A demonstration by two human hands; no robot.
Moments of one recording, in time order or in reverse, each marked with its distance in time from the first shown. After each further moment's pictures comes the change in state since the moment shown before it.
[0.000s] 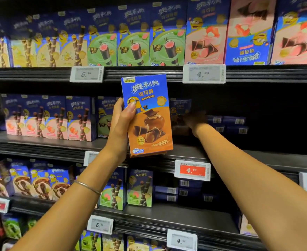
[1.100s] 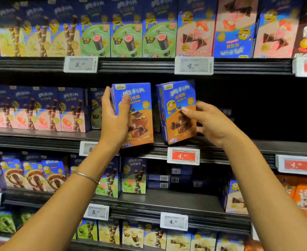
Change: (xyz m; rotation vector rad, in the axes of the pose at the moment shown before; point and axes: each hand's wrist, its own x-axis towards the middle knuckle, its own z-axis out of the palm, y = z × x) left_hand 0.002 -0.014 -0.007 0.355 0.332 0.258; right_hand -0.107 0.016 -0.074 0.398 -0.361 -0.239
